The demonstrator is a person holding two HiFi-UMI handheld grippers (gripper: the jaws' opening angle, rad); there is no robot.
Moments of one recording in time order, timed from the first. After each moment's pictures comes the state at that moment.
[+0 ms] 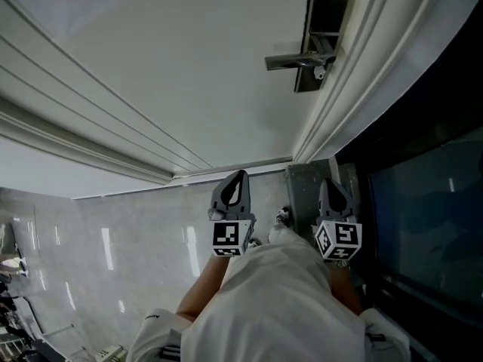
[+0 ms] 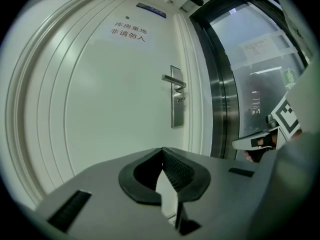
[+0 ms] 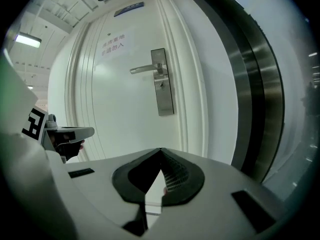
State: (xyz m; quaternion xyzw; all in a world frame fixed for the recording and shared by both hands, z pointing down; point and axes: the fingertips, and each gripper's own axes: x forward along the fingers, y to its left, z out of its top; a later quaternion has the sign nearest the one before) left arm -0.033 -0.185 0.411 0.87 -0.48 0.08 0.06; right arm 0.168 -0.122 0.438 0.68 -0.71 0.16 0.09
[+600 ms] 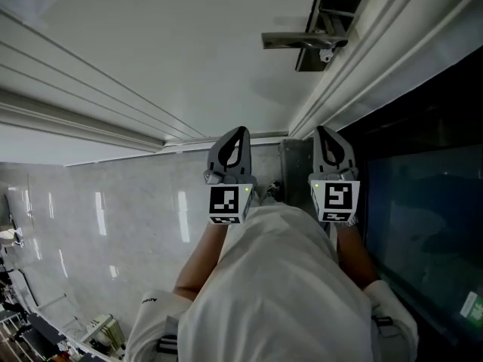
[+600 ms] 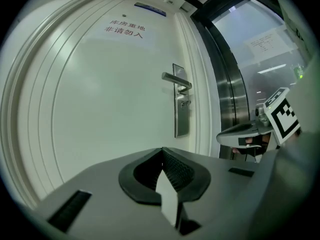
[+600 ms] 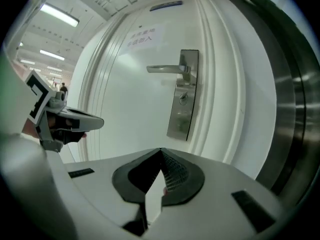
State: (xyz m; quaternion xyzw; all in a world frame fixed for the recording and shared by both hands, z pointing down) left arm 0.005 -0.236 0.388 0.87 -0.49 0.06 0.05; right arm 0.163 -0.217 0.392 0.62 -0.77 0.00 0.17
